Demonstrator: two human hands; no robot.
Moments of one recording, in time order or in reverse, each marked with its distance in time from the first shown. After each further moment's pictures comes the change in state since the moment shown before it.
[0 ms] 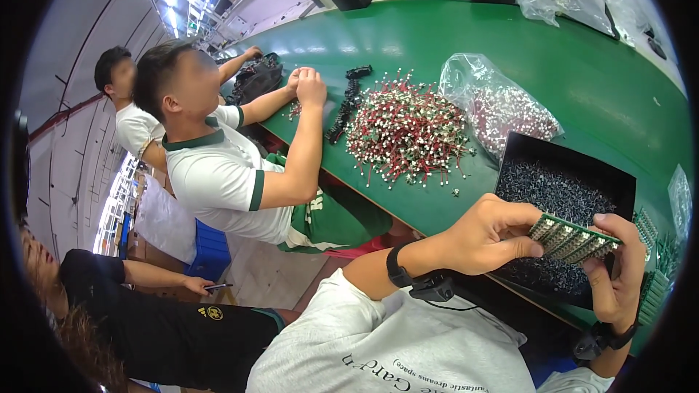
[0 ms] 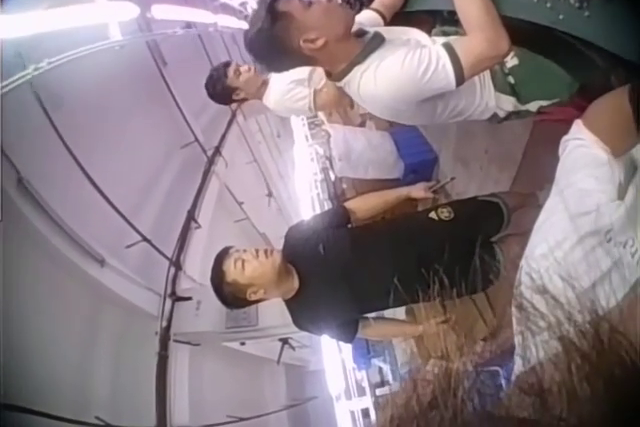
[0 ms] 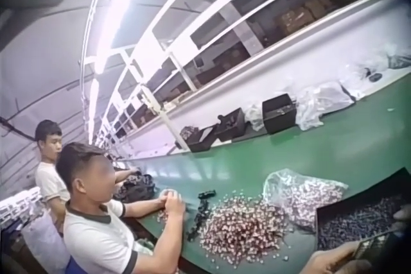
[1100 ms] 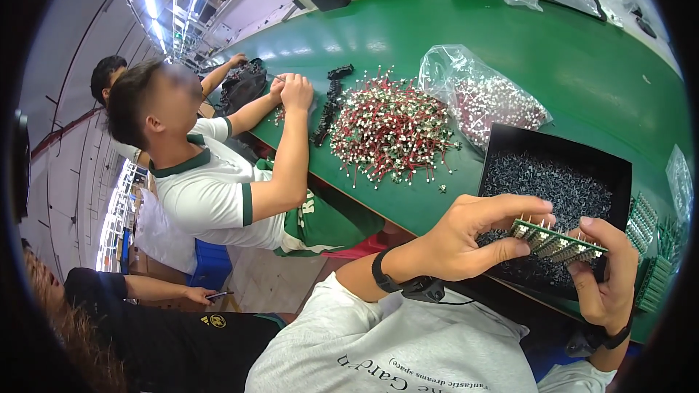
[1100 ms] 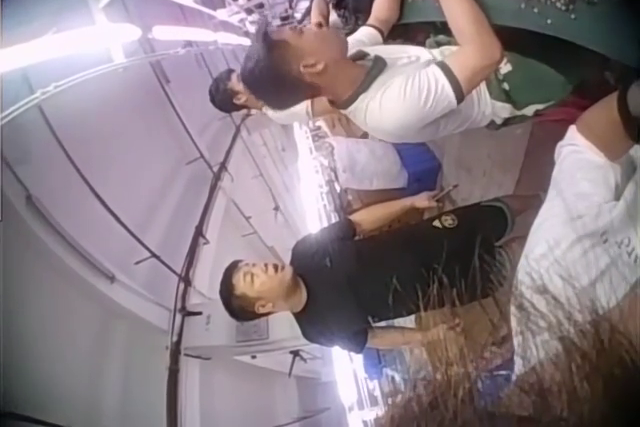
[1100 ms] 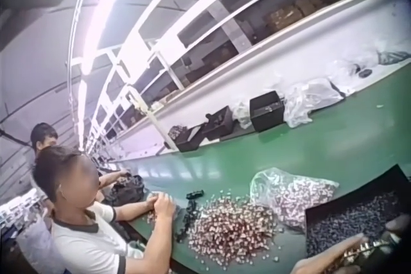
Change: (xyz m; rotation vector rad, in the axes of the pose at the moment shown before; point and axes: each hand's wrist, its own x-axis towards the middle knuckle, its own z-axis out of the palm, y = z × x) left_hand -0.003 0.007 0.002 0.018 0.048 0.080; right_hand 0.006 -0.005 0.014 -0.140 0.005 -0.181
